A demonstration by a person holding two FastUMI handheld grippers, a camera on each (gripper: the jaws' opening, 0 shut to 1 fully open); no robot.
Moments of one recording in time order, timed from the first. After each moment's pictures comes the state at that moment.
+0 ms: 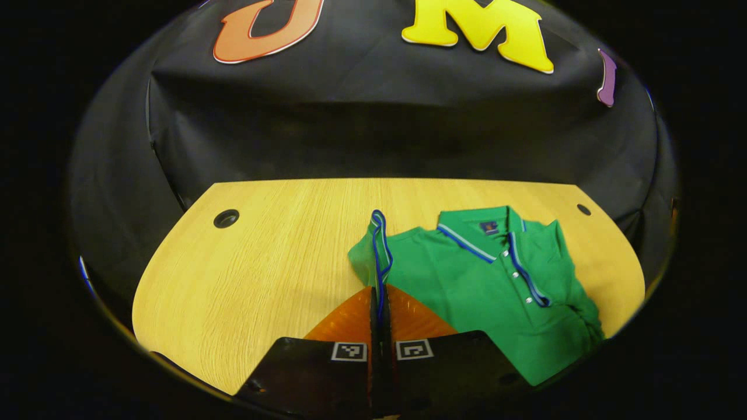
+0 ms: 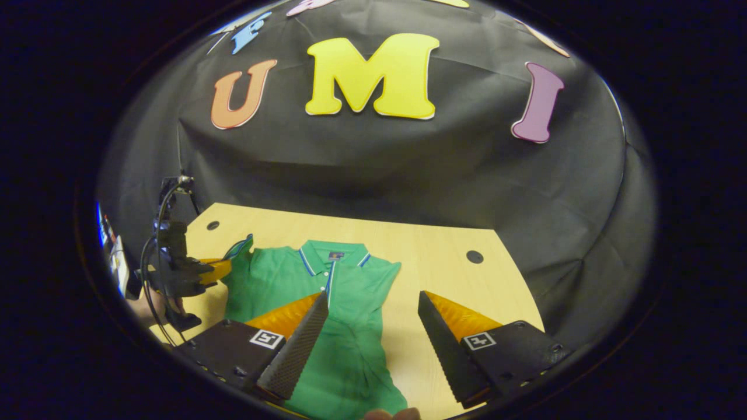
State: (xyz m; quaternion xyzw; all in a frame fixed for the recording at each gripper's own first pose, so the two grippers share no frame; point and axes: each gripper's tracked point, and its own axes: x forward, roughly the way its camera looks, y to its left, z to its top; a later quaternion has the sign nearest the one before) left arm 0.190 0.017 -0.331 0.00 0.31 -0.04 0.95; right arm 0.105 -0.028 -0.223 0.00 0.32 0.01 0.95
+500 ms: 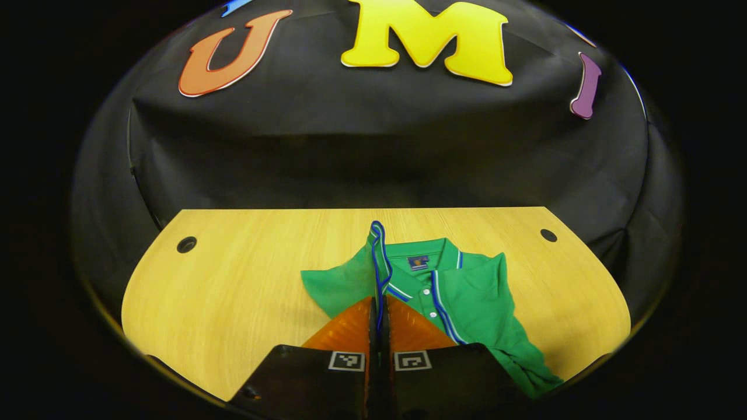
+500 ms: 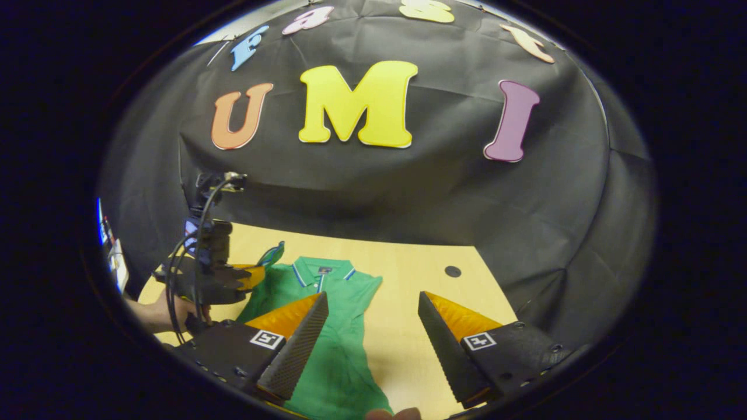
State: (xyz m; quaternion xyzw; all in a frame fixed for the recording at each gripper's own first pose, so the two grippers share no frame) left arm 0.192 -0.099 -0.312 0.00 0.31 -0.08 0.95; right arm 0.071 -0.066 -0.179 -0.01 0.26 -0.01 0.96
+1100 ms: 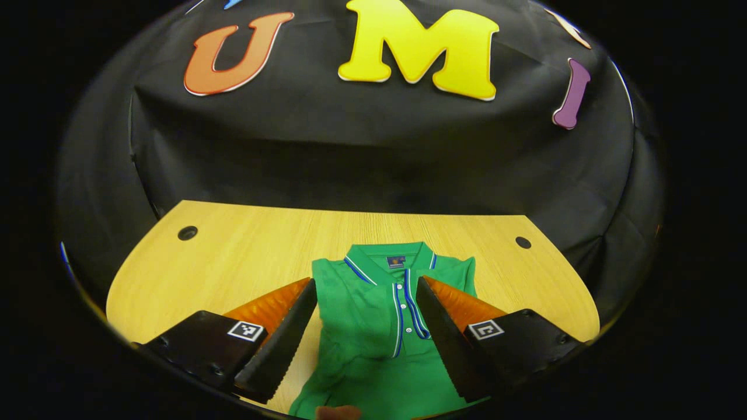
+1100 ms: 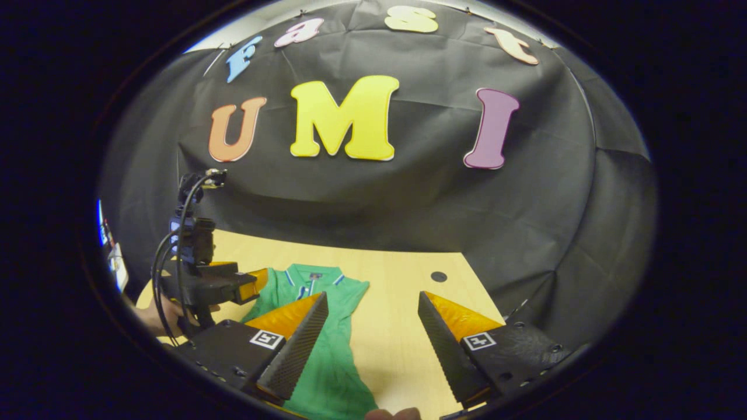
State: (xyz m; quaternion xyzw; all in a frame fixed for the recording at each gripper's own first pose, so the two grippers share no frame) left arm 0.156 -0.091 -0.249 -0.02 0.25 -0.05 0.97; right arm 0.048 -0.084 -0.157 0.01 0.23 -0.01 0.97
